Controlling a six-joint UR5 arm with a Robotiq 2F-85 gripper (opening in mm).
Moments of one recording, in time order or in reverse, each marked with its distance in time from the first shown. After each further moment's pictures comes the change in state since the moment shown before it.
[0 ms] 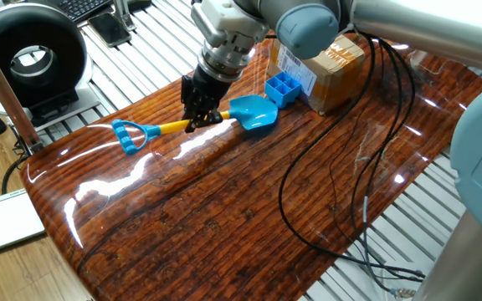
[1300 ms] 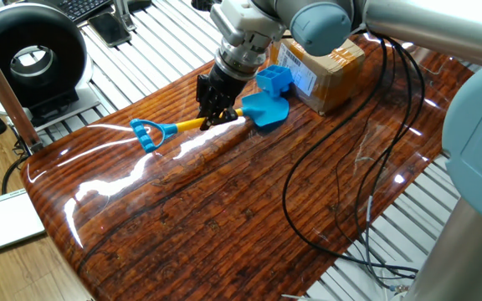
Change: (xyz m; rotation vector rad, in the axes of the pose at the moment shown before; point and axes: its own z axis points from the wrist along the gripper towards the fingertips) arm -0.004 -0.005 0.000 0.020 -0.018 0.045
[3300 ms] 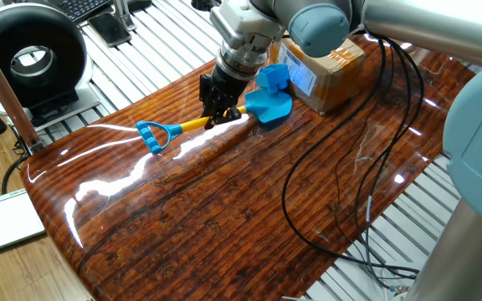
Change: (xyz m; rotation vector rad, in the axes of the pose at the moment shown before) arm 0.015 -0.001 0.000 0.003 0.056 -0.036
